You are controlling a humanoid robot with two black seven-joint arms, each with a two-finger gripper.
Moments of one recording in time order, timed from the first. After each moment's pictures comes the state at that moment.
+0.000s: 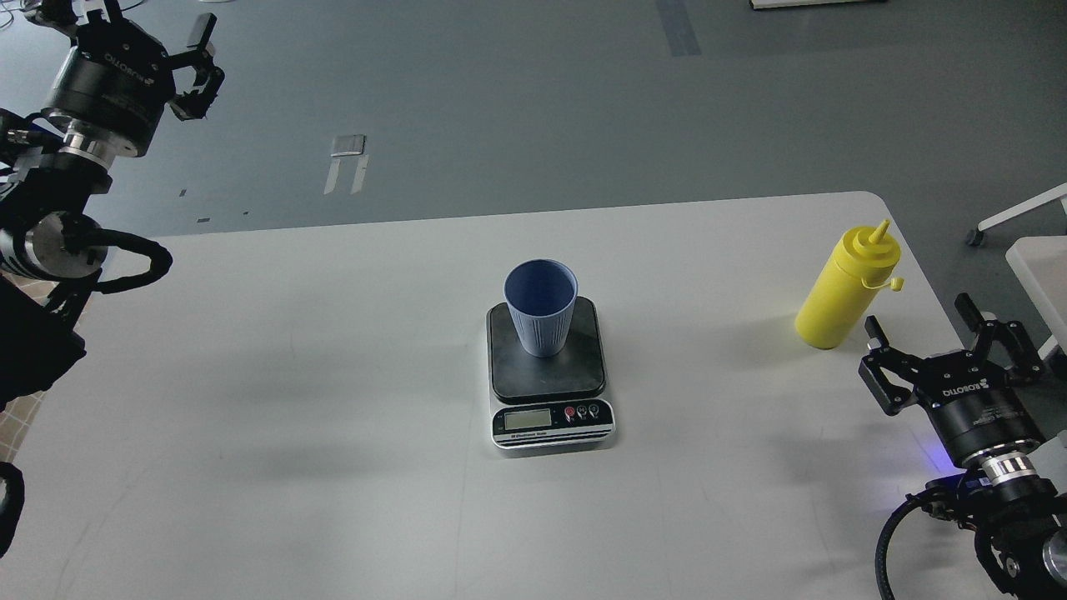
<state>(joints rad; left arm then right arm) -0.92 0.54 -0.76 -0.64 0.14 -0.49 -0.45 -0.11 -0.19 1.54 1.16 0.32 0.49 -0.21</state>
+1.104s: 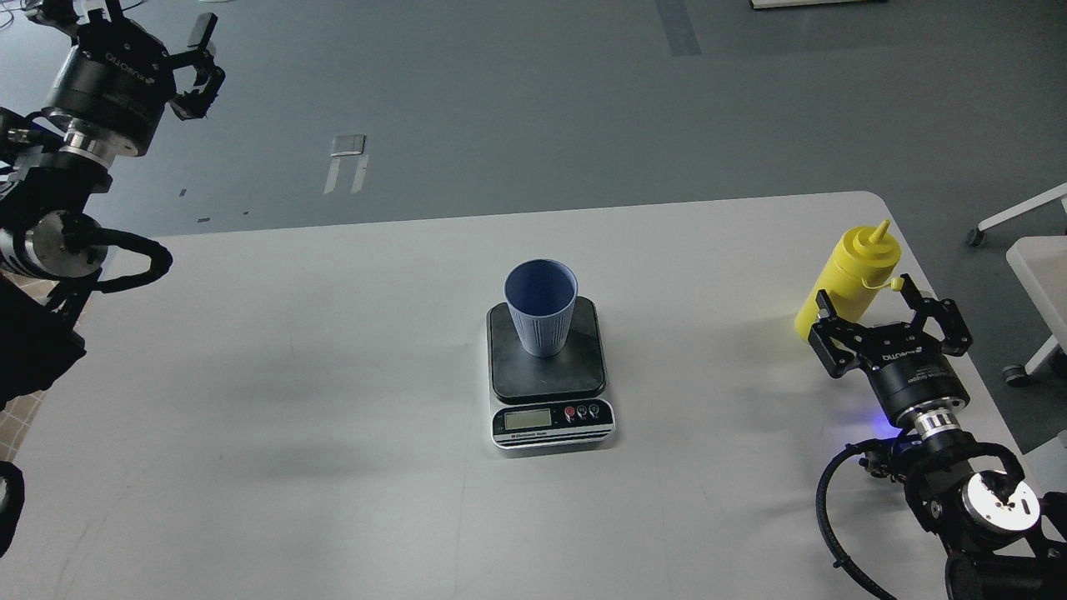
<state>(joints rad) -0.93 0.54 -0.76 -0.64 0.14 -0.49 -0.45 0.10 -0.10 1.52 0.93 0.32 0.49 -0.20</state>
